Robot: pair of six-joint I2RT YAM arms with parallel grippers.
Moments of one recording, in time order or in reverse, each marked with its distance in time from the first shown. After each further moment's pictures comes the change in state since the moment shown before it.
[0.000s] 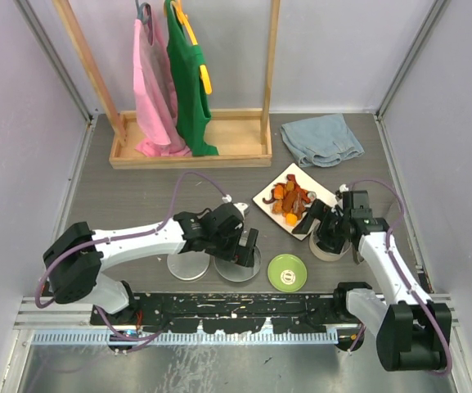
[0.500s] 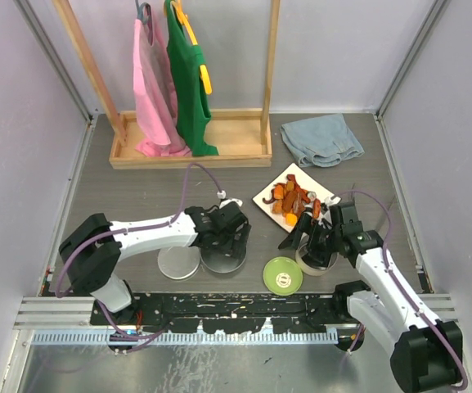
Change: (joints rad) left arm 0.021 0.119 0.069 -0.141 -0.251 0.007; right arm 0.181 -0.169 -0.090 -0.030 -0.084 0.120
